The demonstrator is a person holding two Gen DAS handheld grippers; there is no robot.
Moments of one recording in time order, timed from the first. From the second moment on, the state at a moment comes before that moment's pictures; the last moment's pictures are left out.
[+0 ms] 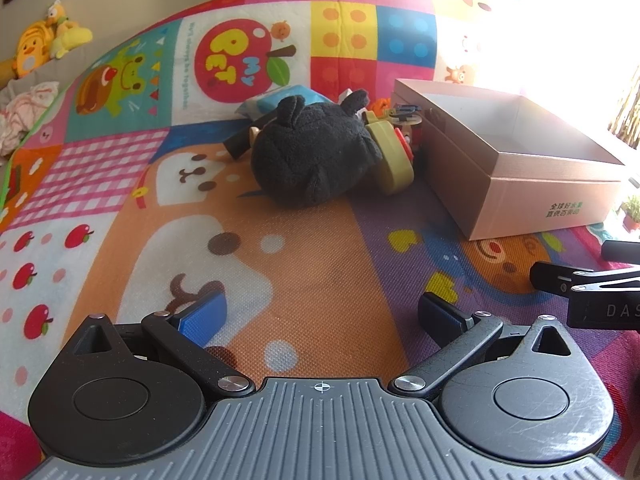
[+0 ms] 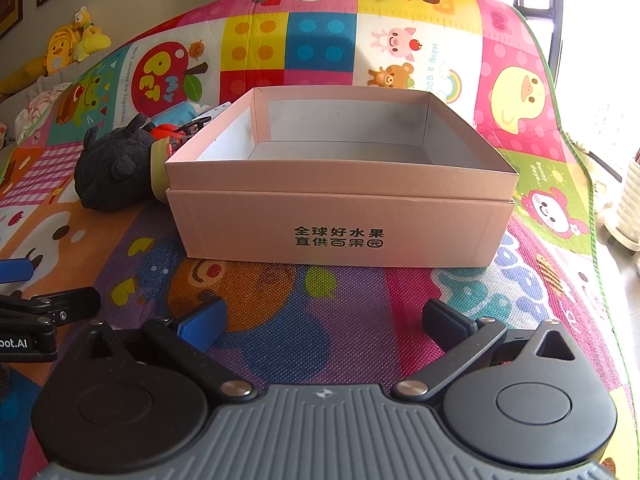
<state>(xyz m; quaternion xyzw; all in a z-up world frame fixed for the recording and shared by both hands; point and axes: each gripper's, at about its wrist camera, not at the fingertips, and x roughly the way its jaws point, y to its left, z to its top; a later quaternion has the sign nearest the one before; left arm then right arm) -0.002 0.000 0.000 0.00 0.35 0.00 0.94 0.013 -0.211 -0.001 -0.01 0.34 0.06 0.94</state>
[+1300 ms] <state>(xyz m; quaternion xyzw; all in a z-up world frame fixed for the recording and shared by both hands) 0.014 0.007 0.021 0.01 0.33 0.02 0.94 -0.002 -0.201 0.004 -0.04 0.38 0.09 0.92</state>
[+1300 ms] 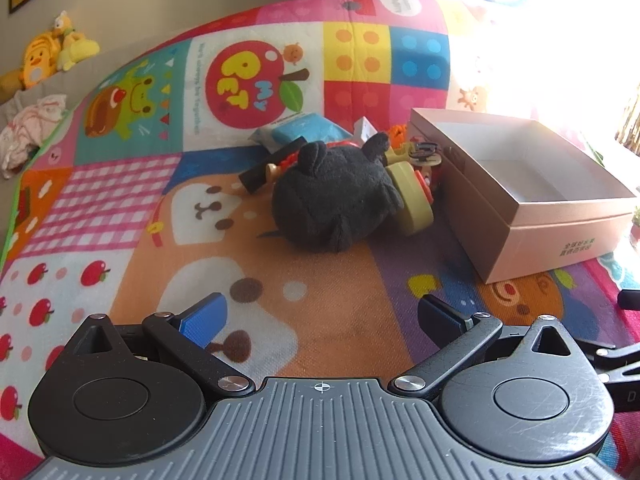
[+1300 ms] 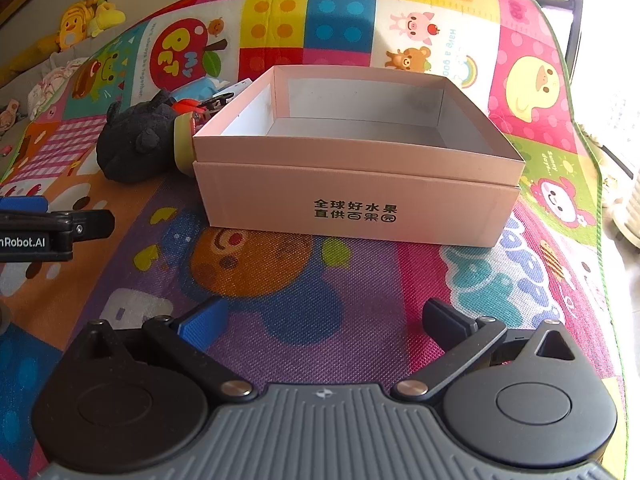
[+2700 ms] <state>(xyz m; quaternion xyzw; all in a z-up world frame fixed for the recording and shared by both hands) 0.012 0.122 0.057 -0.13 0.26 0.09 0.95 0.019 -0.058 0.033 -0.25 0.29 0.30 0.87</state>
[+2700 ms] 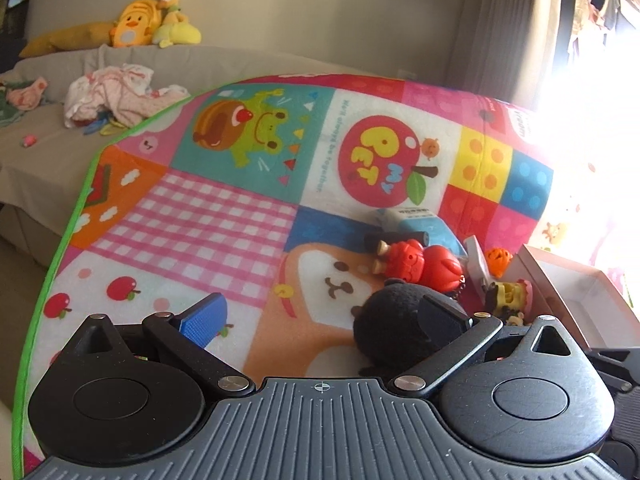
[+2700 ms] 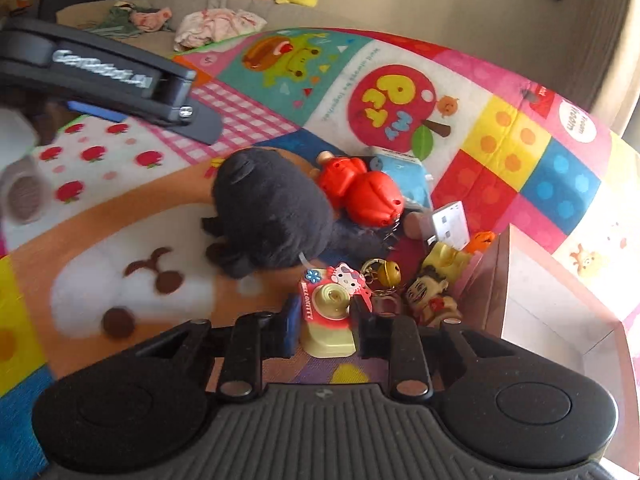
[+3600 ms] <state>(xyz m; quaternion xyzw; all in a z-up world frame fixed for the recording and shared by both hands) 0.052 0.081 0.034 0.09 0.29 0.13 0.94 -0.012 -0.149 0.031 -0.15 0.31 0.26 0.90</state>
